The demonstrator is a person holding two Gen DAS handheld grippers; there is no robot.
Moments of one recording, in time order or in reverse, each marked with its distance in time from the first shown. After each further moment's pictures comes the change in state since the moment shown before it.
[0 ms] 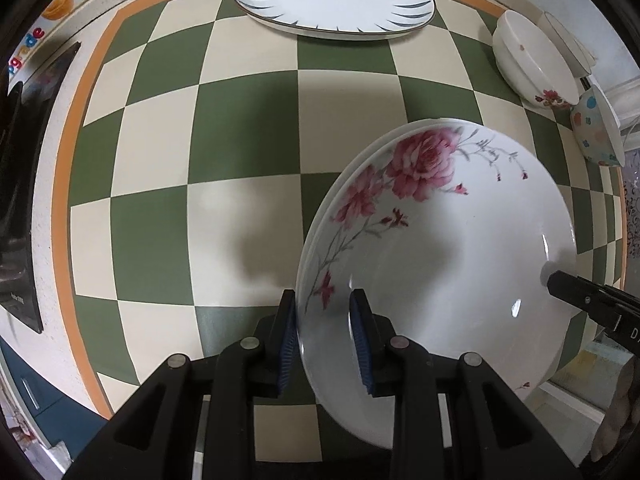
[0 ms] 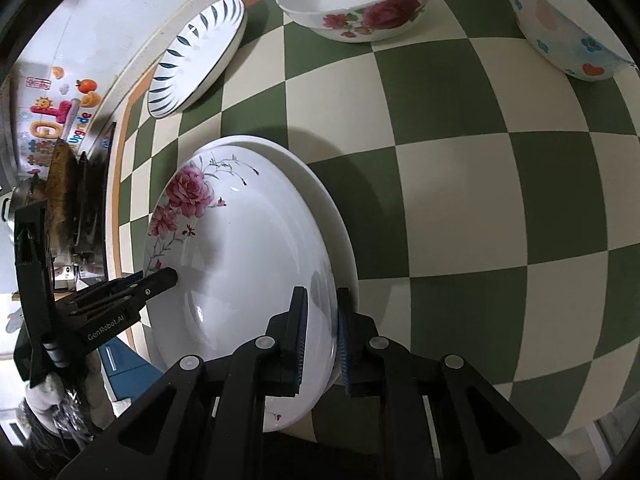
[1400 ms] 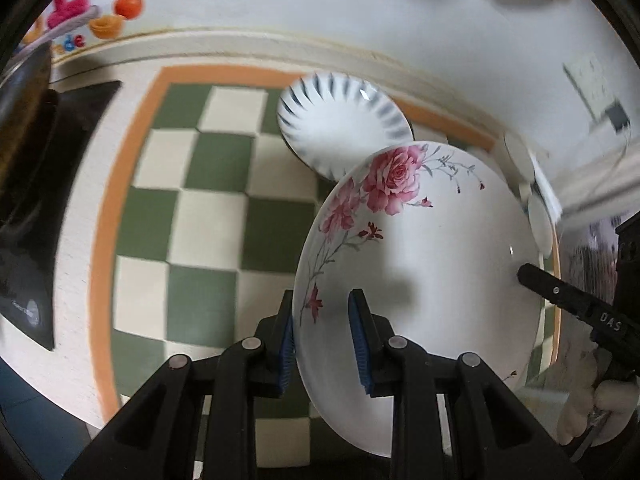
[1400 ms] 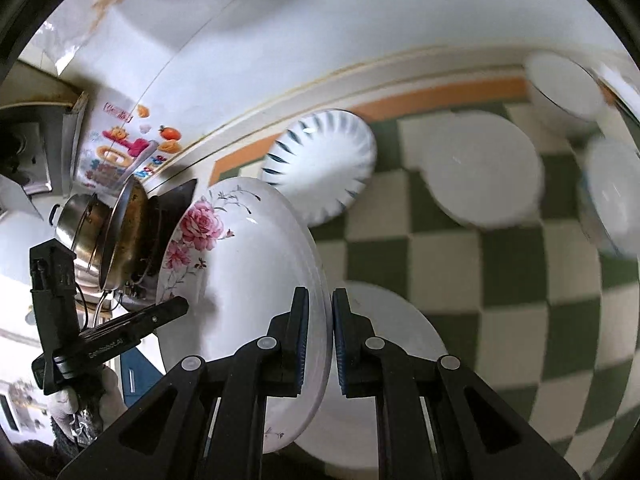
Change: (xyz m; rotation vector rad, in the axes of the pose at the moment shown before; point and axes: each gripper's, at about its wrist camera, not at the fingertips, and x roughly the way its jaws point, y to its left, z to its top) left arm -0.099 0.051 0.022 -0.077 -0.223 -0.179; right arm -0.088 0.055 0.029 -0.110 -0.251 0.144
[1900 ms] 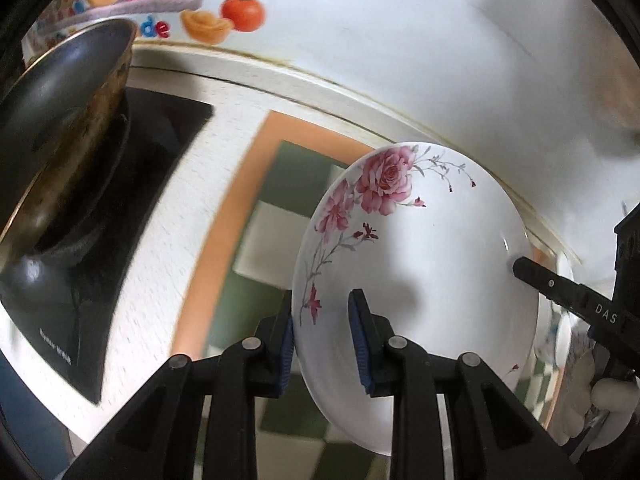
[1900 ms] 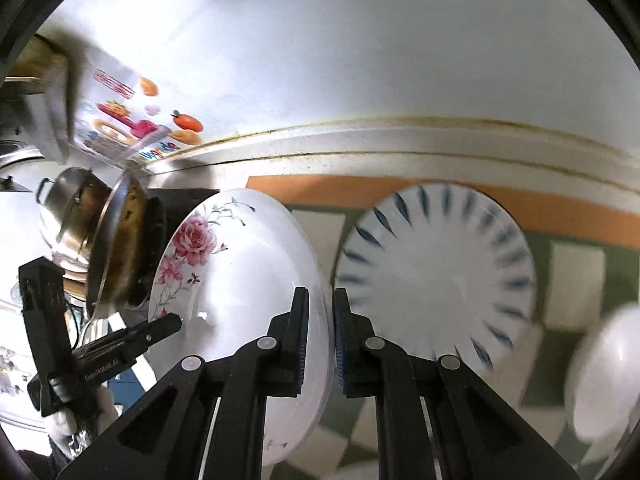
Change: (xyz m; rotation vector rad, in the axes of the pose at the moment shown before) left arm -0.026 0.125 0.082 -0.225 -0.131 0.045; right arm 0.127 0.131 0.128 -0.190 0.068 0.029
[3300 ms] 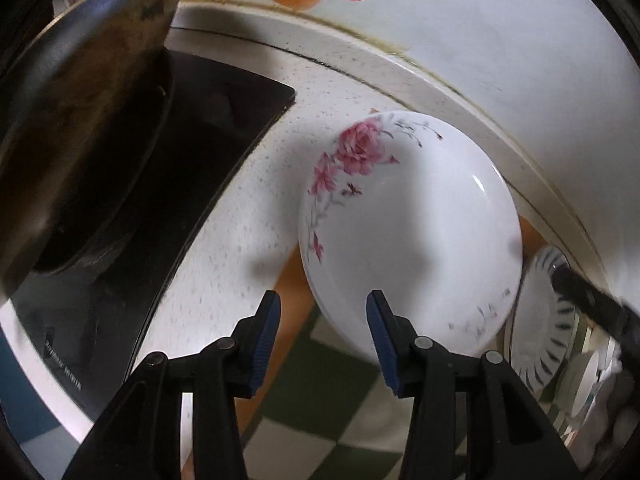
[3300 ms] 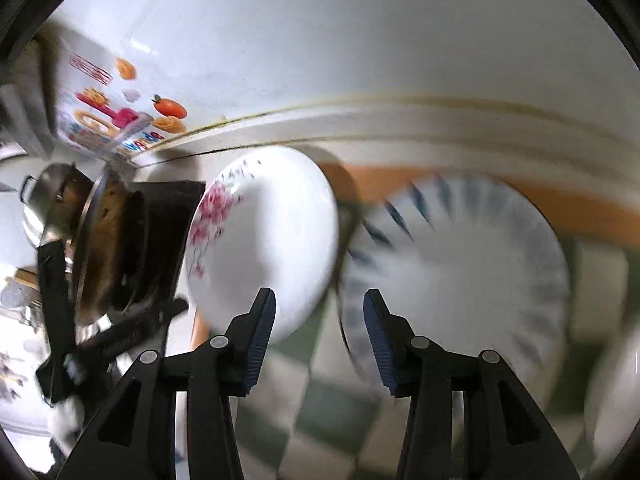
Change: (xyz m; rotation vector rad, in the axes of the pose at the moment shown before) left arm 0.071 0.067 0.052 -0.174 0.040 0.158; right arm 0.093 0.027 0.055 -0.061 0.065 -0.061
